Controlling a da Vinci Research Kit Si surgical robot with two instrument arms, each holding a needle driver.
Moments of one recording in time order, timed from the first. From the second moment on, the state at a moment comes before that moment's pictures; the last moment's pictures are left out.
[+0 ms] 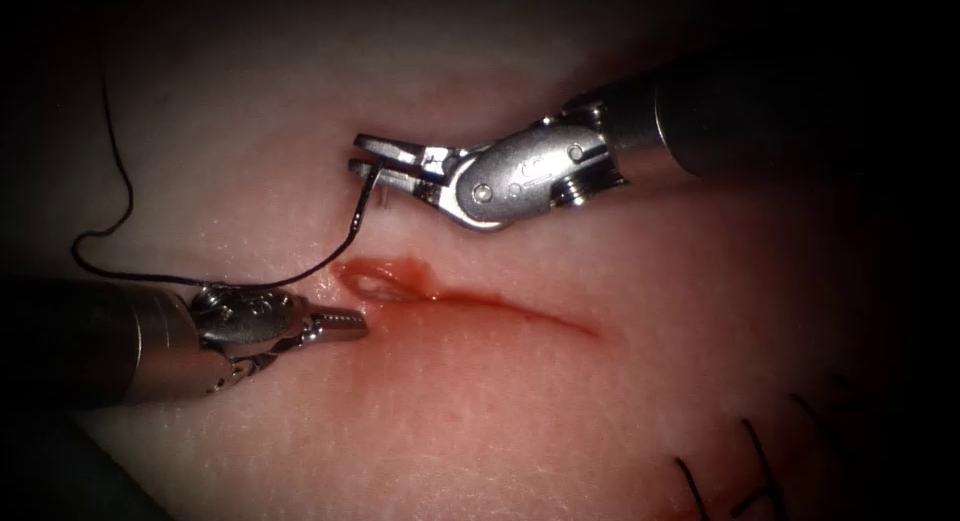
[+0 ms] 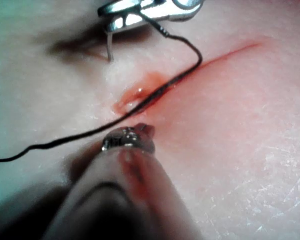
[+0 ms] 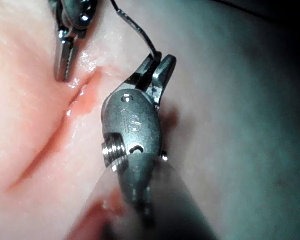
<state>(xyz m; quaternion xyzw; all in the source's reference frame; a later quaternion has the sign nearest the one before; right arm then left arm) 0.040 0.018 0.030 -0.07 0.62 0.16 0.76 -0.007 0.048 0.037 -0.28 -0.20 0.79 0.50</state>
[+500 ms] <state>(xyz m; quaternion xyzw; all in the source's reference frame) 0.041 0.016 0.033 0.16 0.53 0.40 0.73 -0.007 0.048 0.037 -0.28 -0.20 0.79 0.50</state>
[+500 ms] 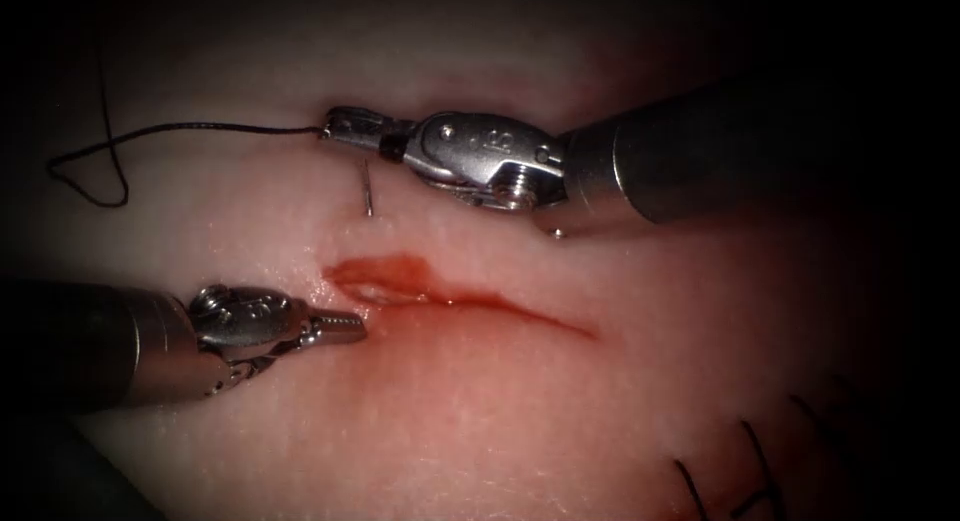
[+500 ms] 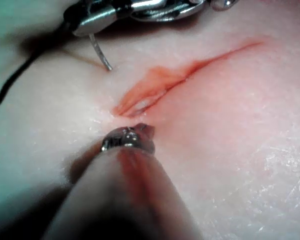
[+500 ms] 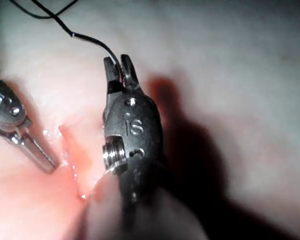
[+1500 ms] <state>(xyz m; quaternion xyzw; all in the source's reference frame) 0.042 0.009 0.033 0.40 0.34 0.63 0.58 -0.007 0.048 0.037 -0.28 -0.20 0.79 0.50</state>
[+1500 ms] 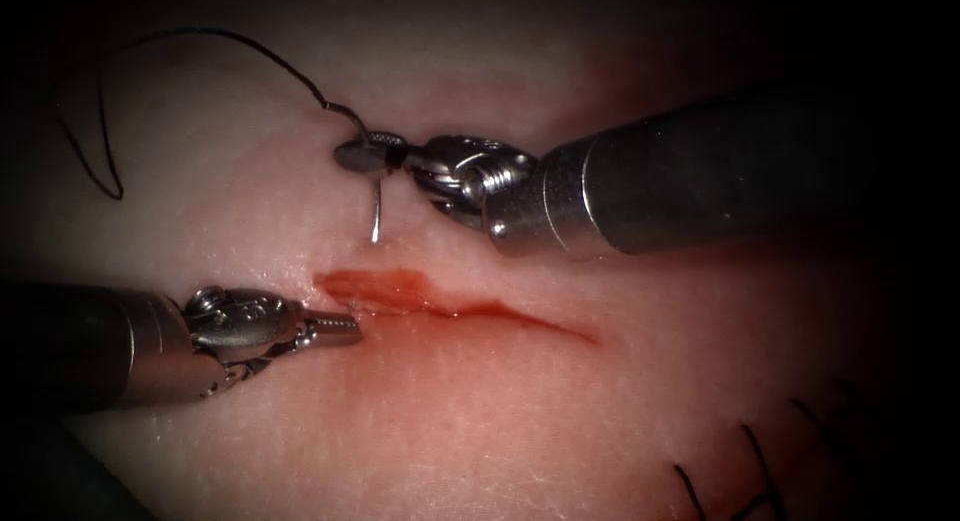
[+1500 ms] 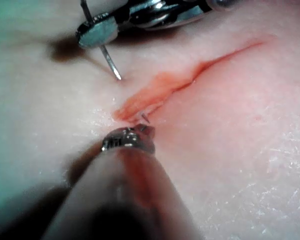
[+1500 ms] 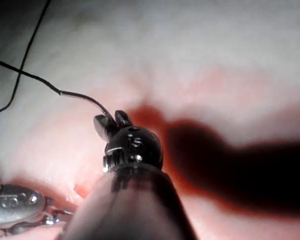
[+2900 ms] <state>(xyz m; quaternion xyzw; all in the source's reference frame) 0.040 0.014 0.031 0.11 0.57 0.37 0.72 -0.007 0.048 0.037 -0.28 -0.20 0.80 0.49</state>
